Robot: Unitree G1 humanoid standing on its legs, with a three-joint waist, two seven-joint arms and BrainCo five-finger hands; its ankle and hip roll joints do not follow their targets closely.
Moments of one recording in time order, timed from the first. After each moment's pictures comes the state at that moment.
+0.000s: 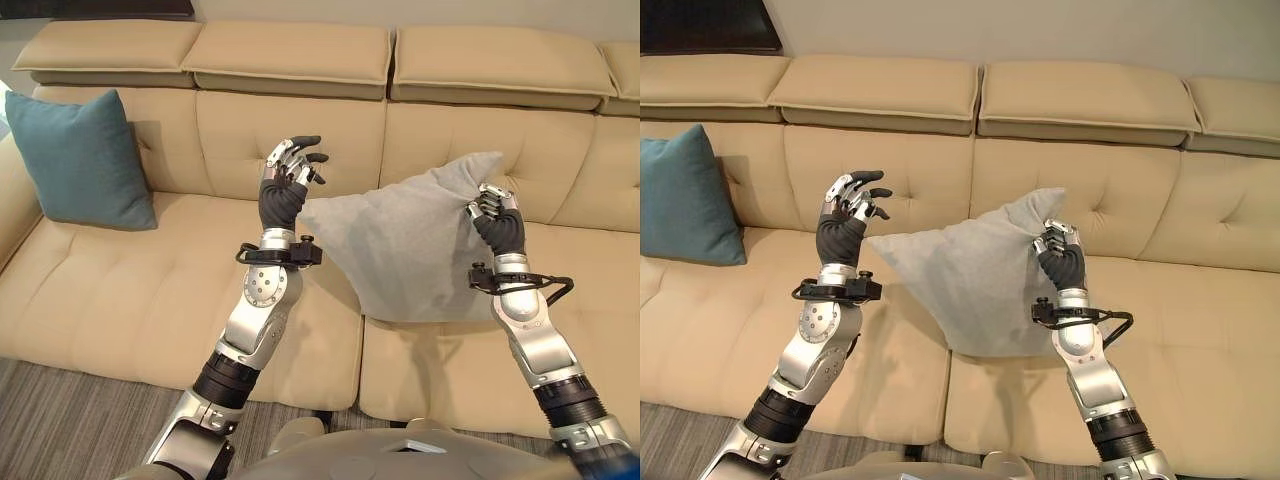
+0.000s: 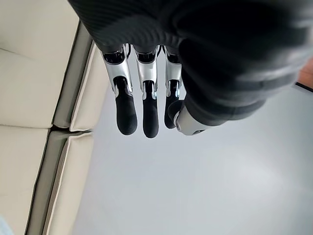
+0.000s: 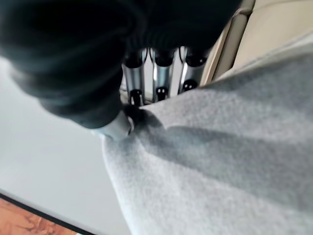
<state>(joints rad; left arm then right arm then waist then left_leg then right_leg) -0.25 0.26 -0.34 -0.11 -0.44 -0.24 0.39 -0.13 -0.39 0.21 0.02 0.03 -0.17 -0.38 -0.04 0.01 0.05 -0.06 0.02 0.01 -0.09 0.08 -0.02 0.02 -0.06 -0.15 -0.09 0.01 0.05</state>
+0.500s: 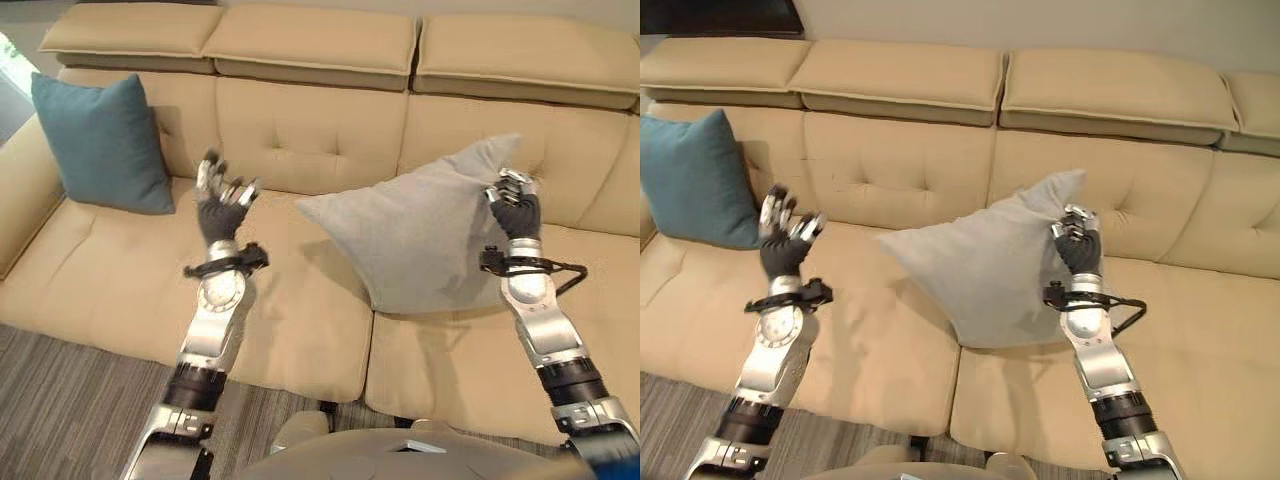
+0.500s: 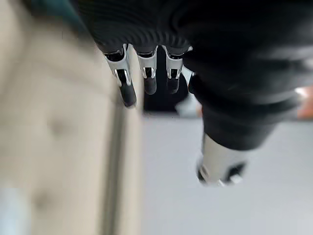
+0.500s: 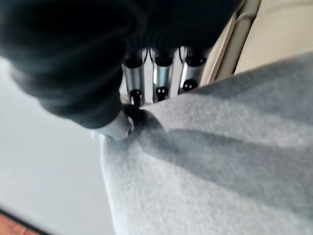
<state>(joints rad) -0.07 0.32 -0.05 0.09 -0.35 -0.22 0.44 -0.15 -0.41 0.09 0.07 0.02 -0.14 -0.41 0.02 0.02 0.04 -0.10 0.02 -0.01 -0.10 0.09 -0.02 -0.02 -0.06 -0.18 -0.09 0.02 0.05</state>
